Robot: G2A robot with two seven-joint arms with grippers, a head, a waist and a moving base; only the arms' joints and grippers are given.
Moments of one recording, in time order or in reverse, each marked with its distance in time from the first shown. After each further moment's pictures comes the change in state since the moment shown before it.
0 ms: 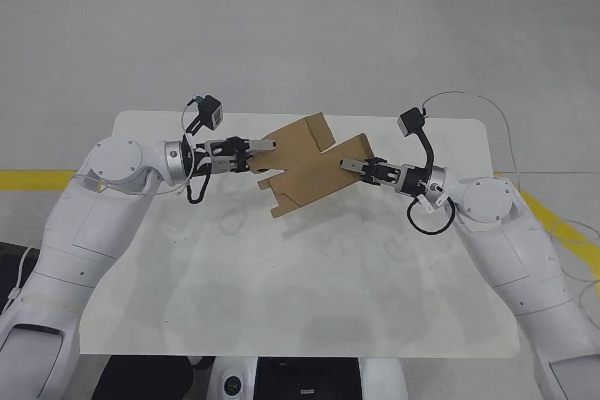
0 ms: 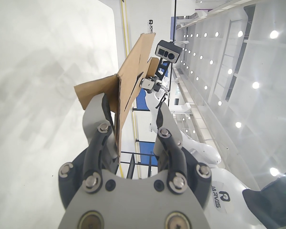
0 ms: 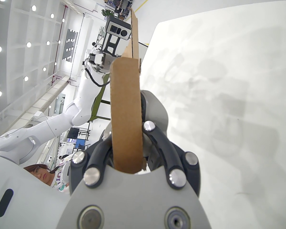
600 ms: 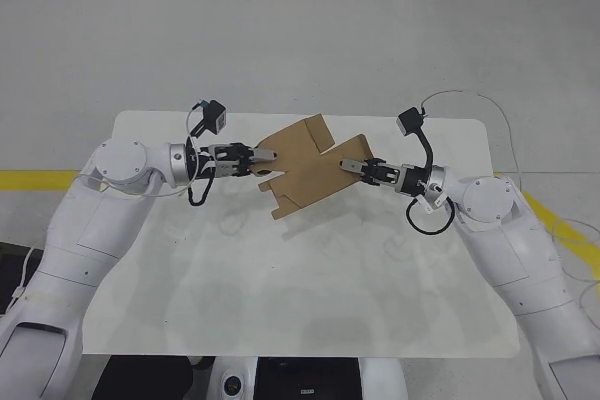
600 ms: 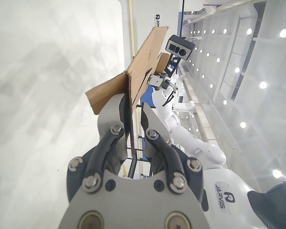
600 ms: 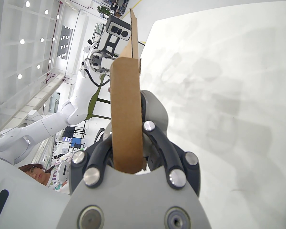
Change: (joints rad) left arm -0.003 -0.012 0.006 0.015 0.035 0.019 -0.023; right arm -0.004 -0.003 0.014 -0.017 -0.040 0.013 0.011
